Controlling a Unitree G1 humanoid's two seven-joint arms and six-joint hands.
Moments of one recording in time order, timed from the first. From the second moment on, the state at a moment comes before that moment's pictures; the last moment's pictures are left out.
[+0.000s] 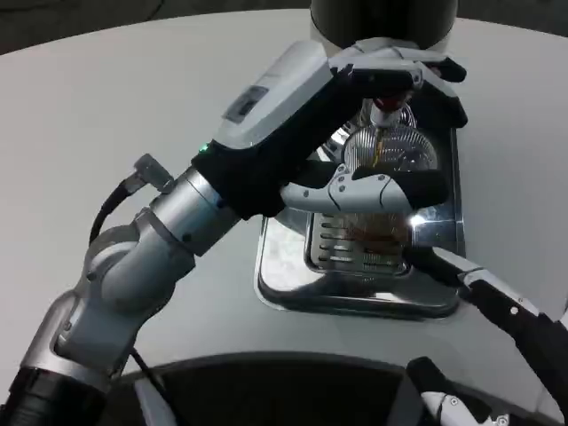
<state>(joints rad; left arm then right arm) -0.76 0.38 -0.18 0.28 0.29 -0.69 -0.22 0.54 -0.26 -0.08 -0.93 -0.30 -0.07 0.29</state>
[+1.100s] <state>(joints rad) -0.78 0.39 -0.18 0.31 0.29 -0.71 -0.22 0.31 -0.13 -0.02 -0.57 -0.28 -0.11 0.08</state>
